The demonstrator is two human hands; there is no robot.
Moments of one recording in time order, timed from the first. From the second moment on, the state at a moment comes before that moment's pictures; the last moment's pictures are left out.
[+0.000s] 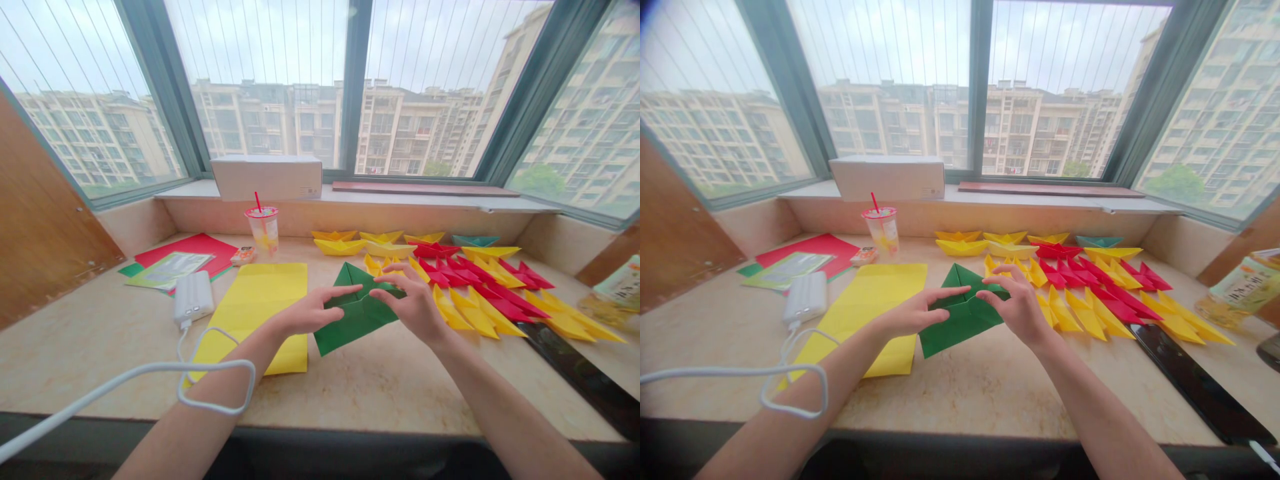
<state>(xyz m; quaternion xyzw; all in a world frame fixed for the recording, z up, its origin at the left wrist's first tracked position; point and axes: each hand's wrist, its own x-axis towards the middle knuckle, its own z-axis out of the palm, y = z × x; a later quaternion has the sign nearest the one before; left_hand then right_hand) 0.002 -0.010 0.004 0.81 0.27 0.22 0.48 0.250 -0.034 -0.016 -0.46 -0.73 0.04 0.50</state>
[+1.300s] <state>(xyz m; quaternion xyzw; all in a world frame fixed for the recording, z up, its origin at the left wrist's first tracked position) 0.027 -0.013 -0.021 0.71 0.17 0.44 0.52 0.217 -0.039 -0.021 -0.33 -0.51 0.48 0.63</state>
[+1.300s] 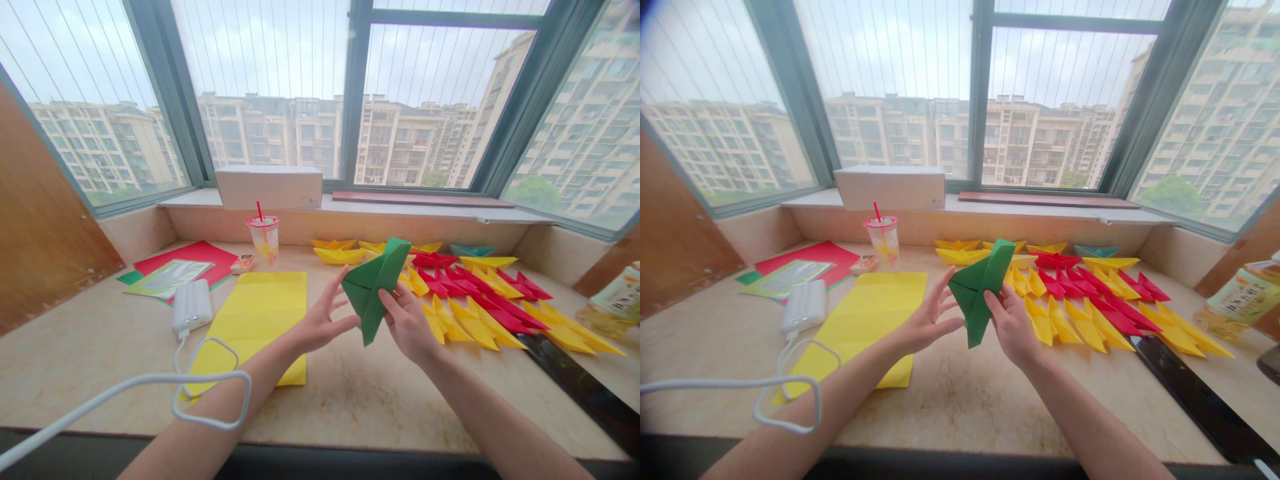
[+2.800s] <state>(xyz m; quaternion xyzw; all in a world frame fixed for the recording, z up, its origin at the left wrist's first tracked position) 0.021 -0.002 -0.008 0.64 0.27 0.58 0.42 0.229 -0.031 -0.018 -0.21 -0.32 0.61 0.69</state>
